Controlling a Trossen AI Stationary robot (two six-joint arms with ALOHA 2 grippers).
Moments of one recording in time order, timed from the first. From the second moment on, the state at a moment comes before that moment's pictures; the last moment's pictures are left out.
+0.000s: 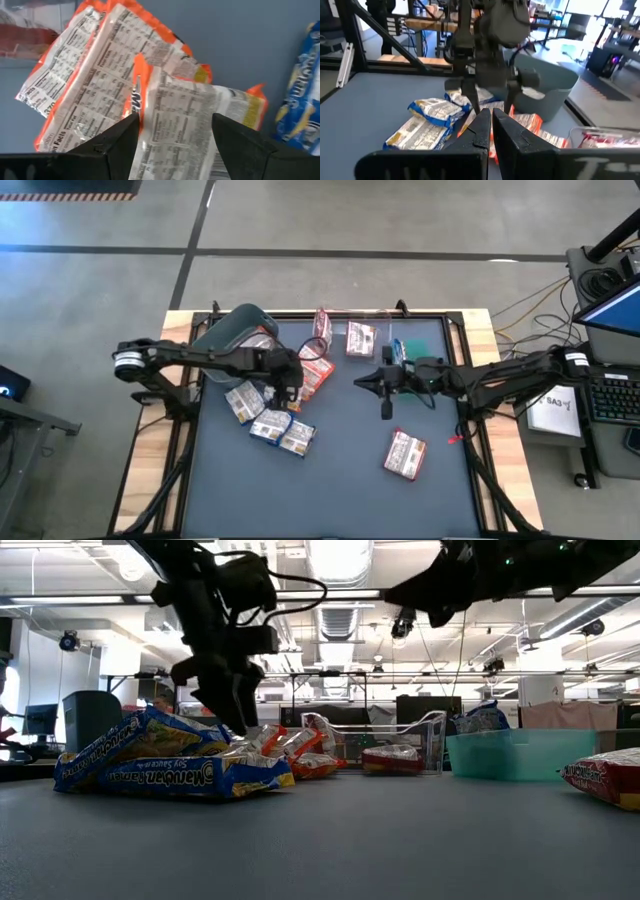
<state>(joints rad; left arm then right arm) 0.17 1.56 0.97 -0.51 -0.07 0.31 -0.01 1.13 0.55 0.45 0.04 -0.10</state>
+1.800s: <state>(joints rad) 0.22 1.44 0.97 -0.56 0.01 0.23 -0.01 1.07 0.55 0.39 0.03 -0.11</state>
